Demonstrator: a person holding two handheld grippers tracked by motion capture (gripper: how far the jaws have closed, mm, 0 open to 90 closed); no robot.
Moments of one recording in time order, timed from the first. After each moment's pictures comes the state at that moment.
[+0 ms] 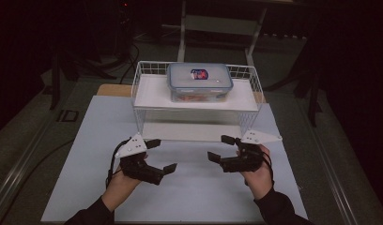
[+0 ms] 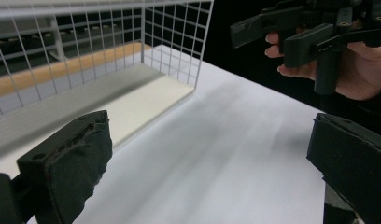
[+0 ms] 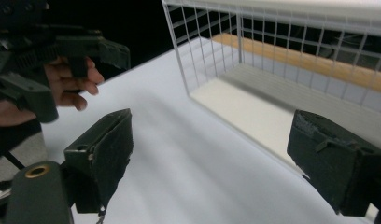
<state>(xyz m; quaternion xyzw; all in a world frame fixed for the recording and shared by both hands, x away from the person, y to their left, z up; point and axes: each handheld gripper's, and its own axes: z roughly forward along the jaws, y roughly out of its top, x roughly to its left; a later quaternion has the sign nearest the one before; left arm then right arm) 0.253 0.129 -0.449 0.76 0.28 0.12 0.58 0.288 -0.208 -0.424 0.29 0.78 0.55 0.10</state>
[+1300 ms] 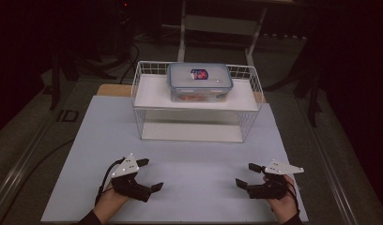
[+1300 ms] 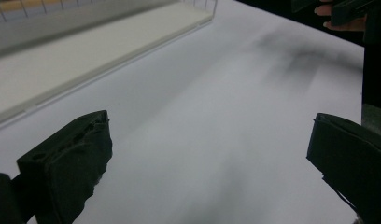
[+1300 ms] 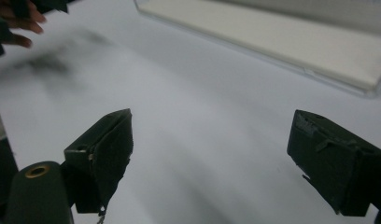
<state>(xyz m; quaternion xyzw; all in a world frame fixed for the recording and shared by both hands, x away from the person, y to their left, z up) 0.238 0.156 -0.520 0.80 0.30 0.12 0.51 0.255 -0.297 -0.503 0.34 0.80 0.48 0.12</state>
